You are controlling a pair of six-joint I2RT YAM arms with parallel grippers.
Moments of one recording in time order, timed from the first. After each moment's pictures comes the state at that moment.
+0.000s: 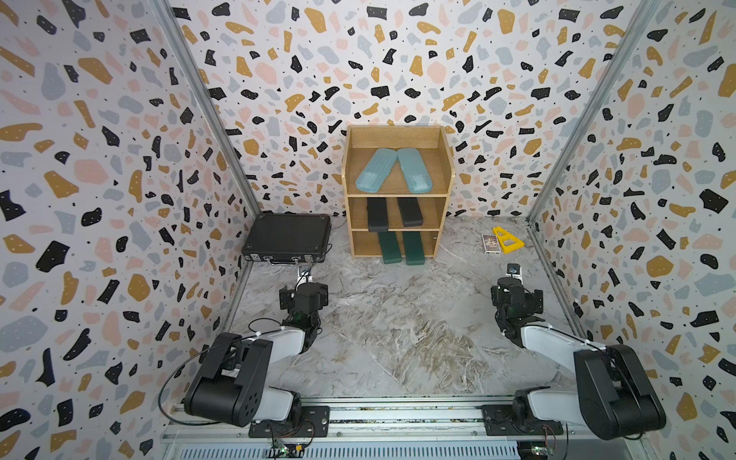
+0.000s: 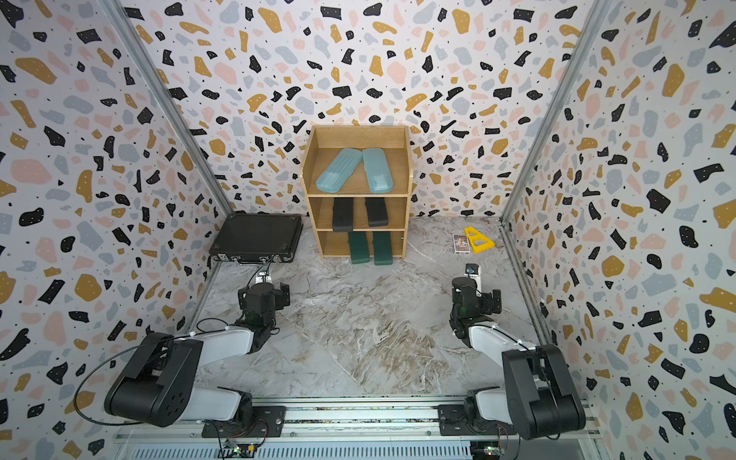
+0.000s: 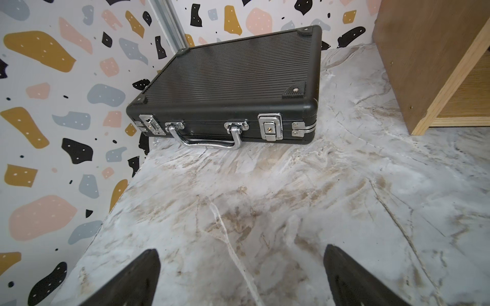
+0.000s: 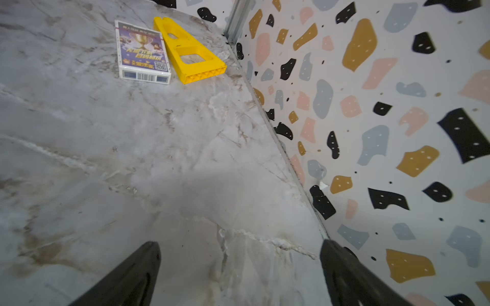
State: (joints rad) left arm -0.18 1.40 0.37 0.60 -0.45 0.01; right arm 0.18 1.40 0.45 0.36 0.71 -0.07
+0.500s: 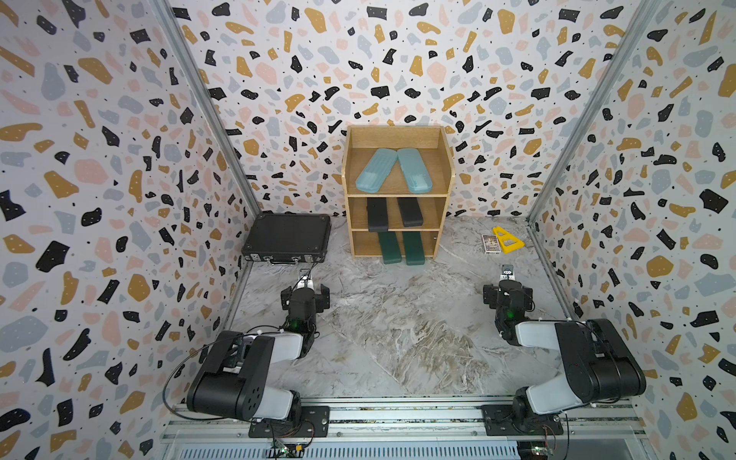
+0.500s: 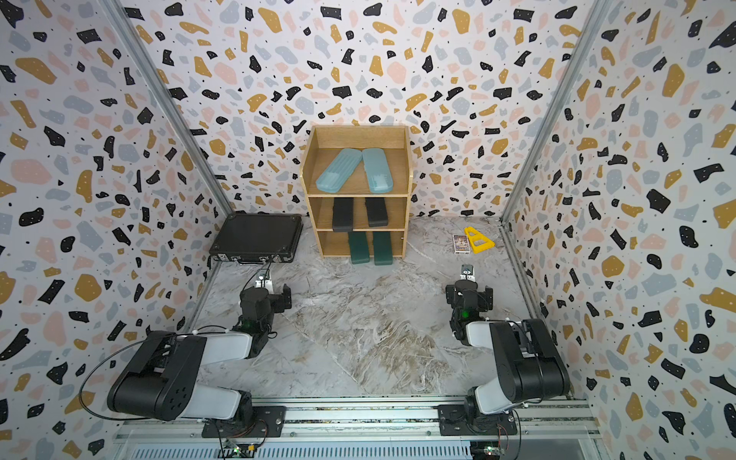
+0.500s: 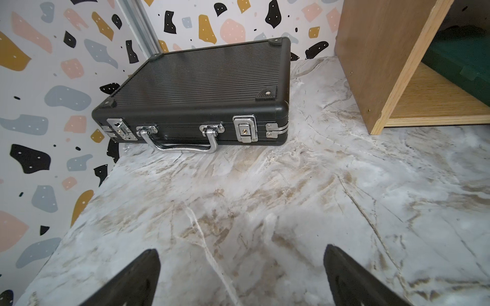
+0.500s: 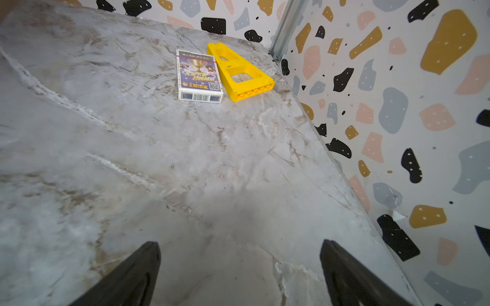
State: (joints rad) left arm -0.16 1.43 0.31 0.72 -0.34 0.02; right arm 0.12 1.49 0.40 0.62 0.45 -0.07
